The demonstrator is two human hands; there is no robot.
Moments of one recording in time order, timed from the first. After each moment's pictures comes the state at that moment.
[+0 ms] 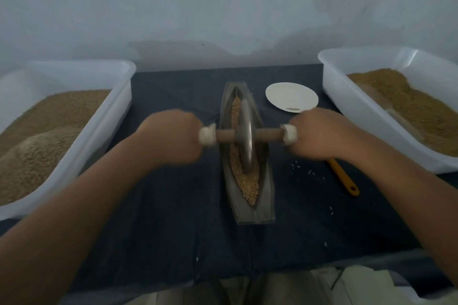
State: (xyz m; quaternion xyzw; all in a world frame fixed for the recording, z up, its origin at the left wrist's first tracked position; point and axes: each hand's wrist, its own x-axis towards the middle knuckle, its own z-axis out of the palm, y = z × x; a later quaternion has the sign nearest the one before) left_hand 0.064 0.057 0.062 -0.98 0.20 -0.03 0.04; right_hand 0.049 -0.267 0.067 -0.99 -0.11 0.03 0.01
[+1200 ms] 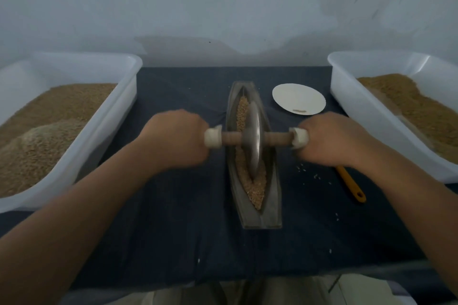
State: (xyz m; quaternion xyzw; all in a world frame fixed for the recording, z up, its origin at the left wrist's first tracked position) left_hand 0.061 0.061 0.048 -0.98 0.18 -0.06 0.02; right_hand 0.043 -0.269 0.066 -0.99 -0.11 0.02 0.02
